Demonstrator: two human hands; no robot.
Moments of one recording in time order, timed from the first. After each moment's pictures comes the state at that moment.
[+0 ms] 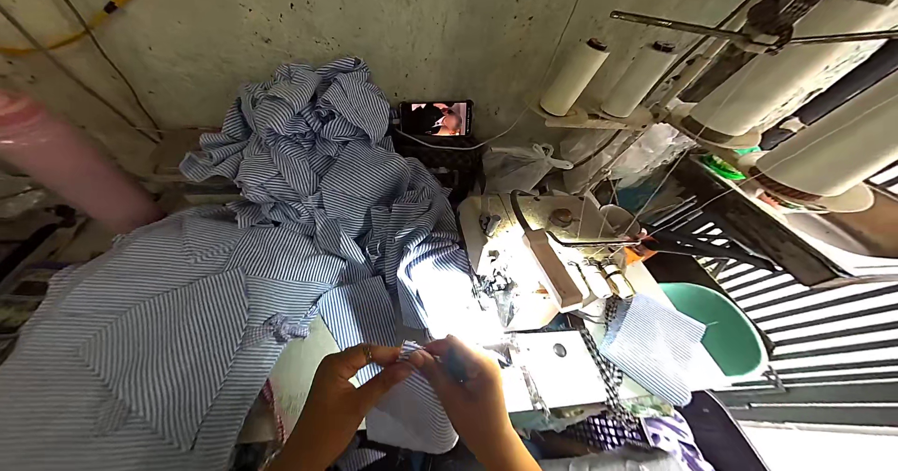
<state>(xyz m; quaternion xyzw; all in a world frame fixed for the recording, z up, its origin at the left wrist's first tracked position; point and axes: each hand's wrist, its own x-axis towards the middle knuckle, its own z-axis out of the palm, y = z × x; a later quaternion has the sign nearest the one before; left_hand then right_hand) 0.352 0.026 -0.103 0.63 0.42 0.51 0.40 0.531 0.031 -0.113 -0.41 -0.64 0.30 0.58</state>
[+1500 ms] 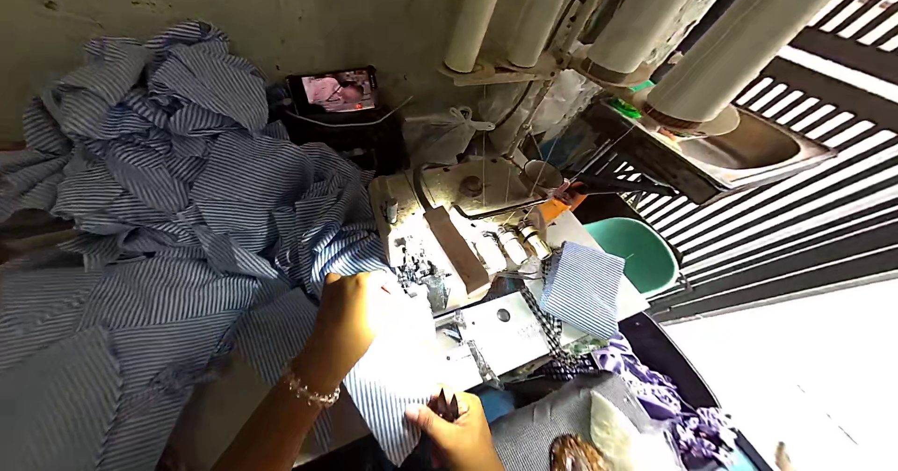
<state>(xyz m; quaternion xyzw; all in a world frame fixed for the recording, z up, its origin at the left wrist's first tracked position) 0.453 0.125 -0.082 0.84 0.48 0.22 0.13 0.582 -0.037 -0.167 -0.52 -0.35 0.55 0.56</state>
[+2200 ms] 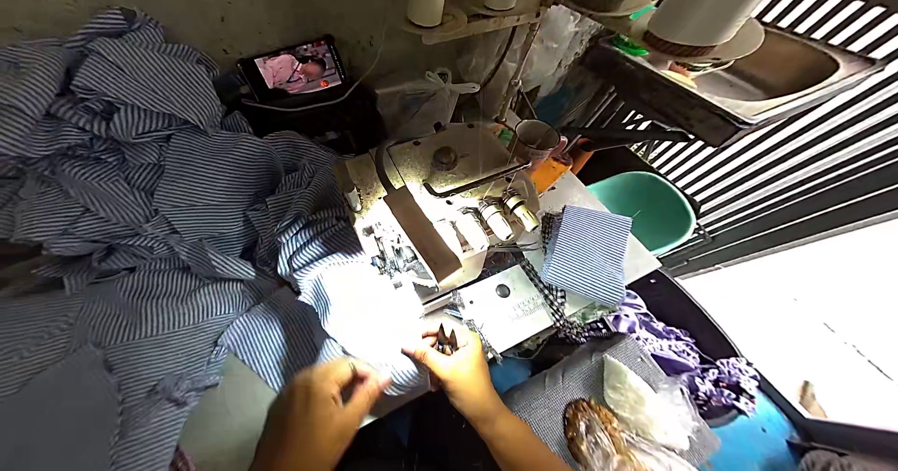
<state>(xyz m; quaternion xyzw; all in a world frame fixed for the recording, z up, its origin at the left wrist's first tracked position) 0.407 0.038 -0.101 0.81 0.51 0.21 0.20 0.595 0.013 -0.162 -0.48 -0.36 0.49 0.63</state>
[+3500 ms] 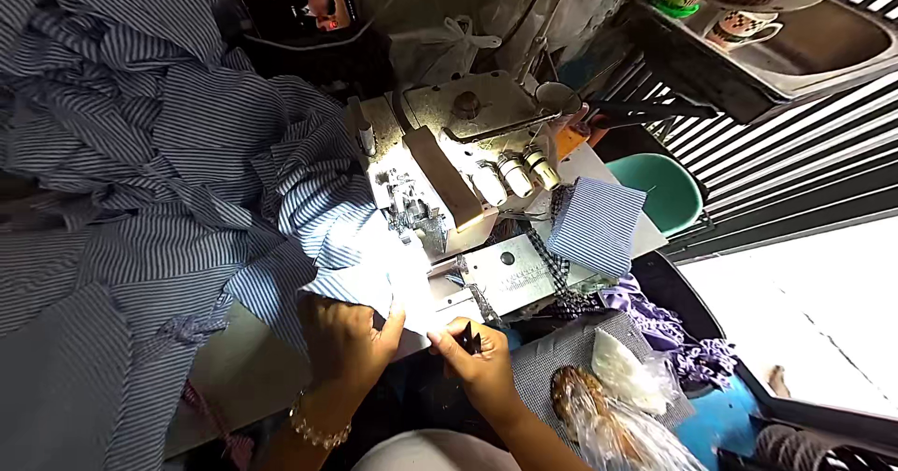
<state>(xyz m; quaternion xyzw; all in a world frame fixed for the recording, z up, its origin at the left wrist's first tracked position) 0.447 0.045 -0.137 0.78 0.52 0.35 -0.07 0.599 -0.032 -0.174 -0.49 -0.42 0.42 0.63</state>
